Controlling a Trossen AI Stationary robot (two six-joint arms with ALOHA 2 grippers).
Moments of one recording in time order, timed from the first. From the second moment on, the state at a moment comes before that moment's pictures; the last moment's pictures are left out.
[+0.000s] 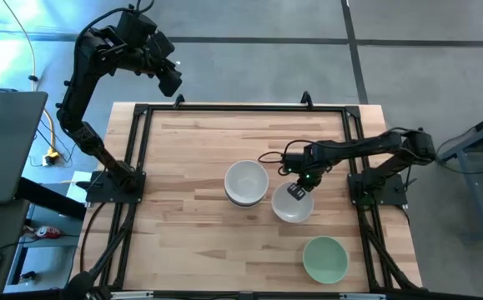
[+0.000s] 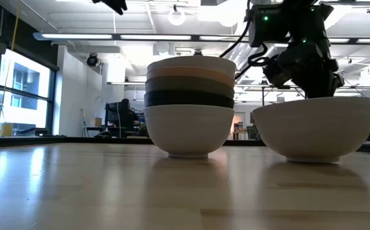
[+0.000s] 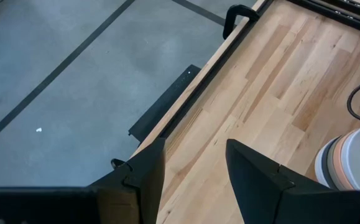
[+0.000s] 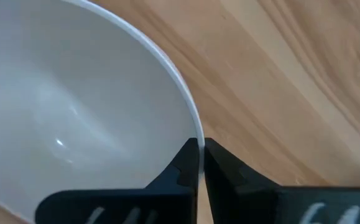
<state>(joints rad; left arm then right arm) 0.90 1.61 2.34 -1.57 0.02 0.16 -0.05 1.48 0.97 -1.03 -0.18 0.75</state>
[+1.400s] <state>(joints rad) 0.90 1.61 2.34 -1.57 0.02 0.19 -0.22 1.52 1.76 -1.57 -0.24 0.71</state>
